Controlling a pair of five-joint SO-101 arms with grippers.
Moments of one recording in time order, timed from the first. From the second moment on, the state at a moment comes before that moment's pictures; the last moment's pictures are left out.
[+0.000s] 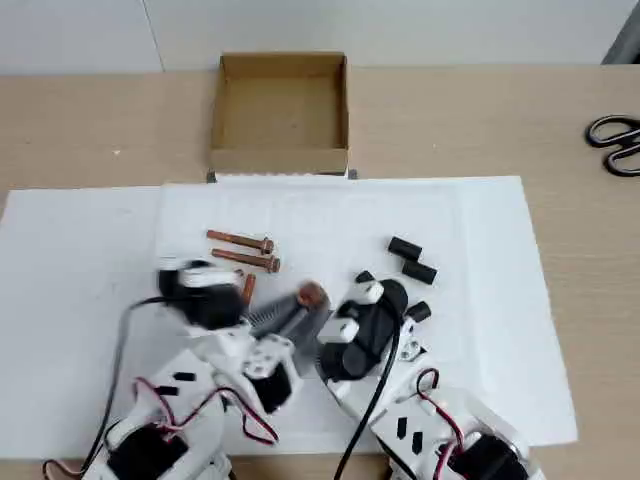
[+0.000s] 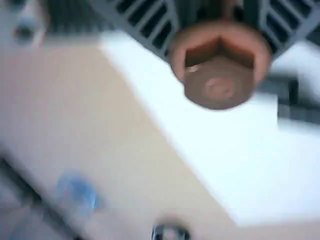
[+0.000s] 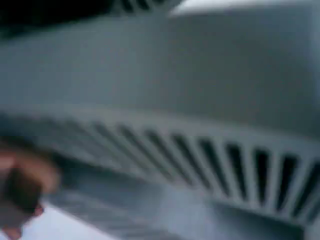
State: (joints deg) left arm 41.7 -103.3 77.6 53.3 33.4; right arm -46.2 -103.0 70.3 67.7 1.4
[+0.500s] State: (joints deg) left arm 42.7 -103.5 77.1 58.3 28.5; right arm -47.3 -102.4 70.4 67.6 1.8
